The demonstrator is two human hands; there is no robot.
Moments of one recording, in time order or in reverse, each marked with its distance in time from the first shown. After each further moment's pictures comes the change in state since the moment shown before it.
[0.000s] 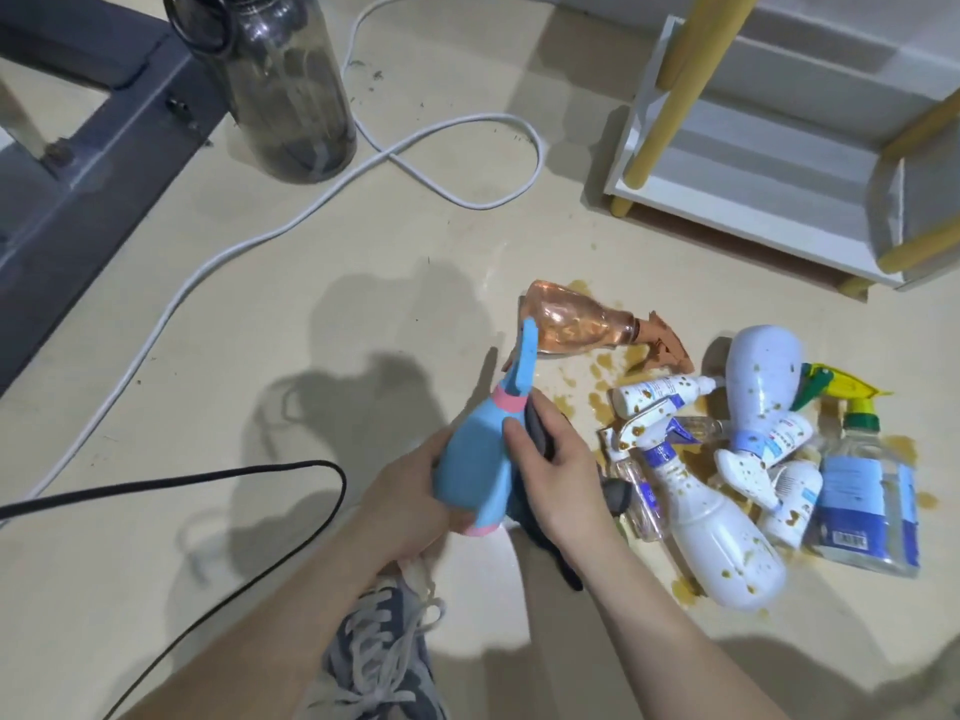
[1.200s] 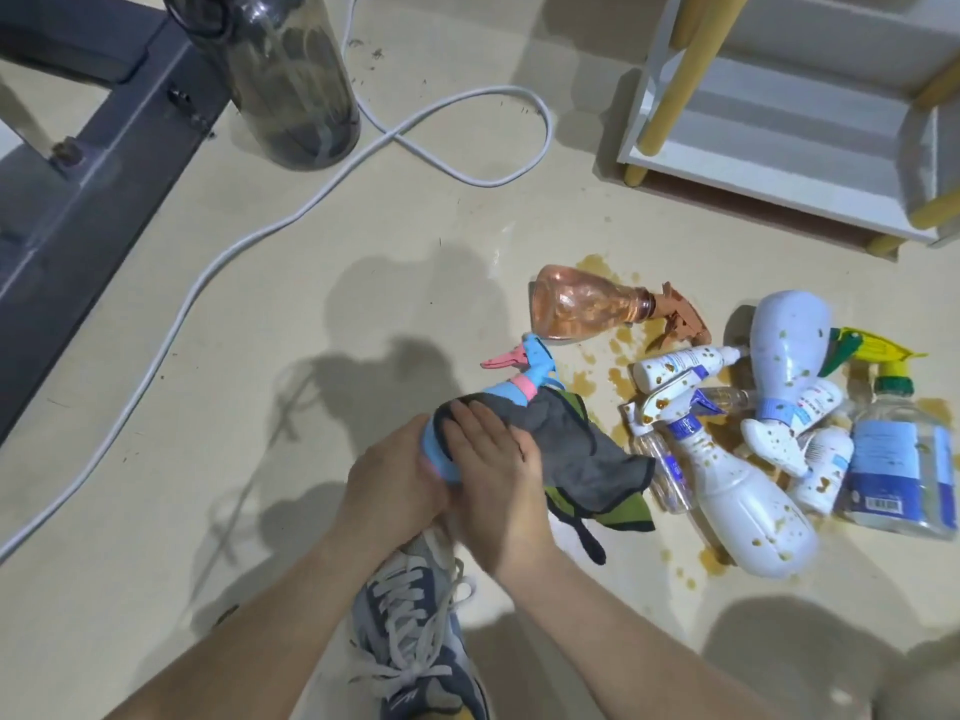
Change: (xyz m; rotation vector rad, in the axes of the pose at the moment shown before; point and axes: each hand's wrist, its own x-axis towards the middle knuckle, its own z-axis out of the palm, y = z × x) left_hand -0.003 -0.019 -0.017 0.439 0.328 0.034; right_hand -0.011 0.041 0.063 -0.798 -0.109 -0.418
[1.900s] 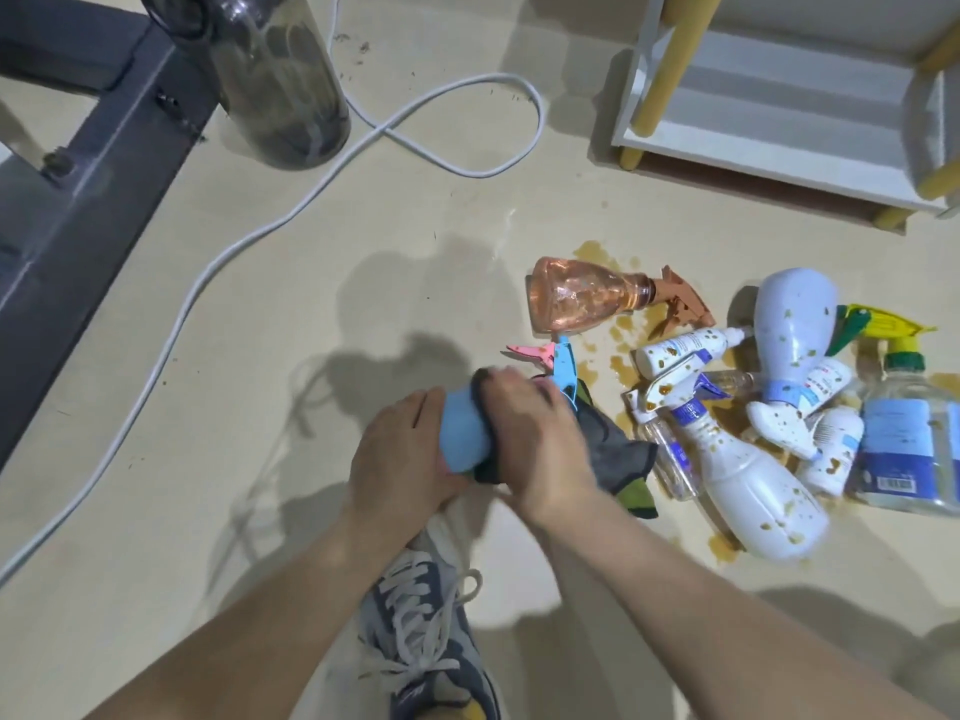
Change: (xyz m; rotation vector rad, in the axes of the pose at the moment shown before) left_hand 0.015 -0.012 0.009 0.370 0.098 0.287; right_hand 0.022 0.029 -0.031 -0.244 -0.106 0.020
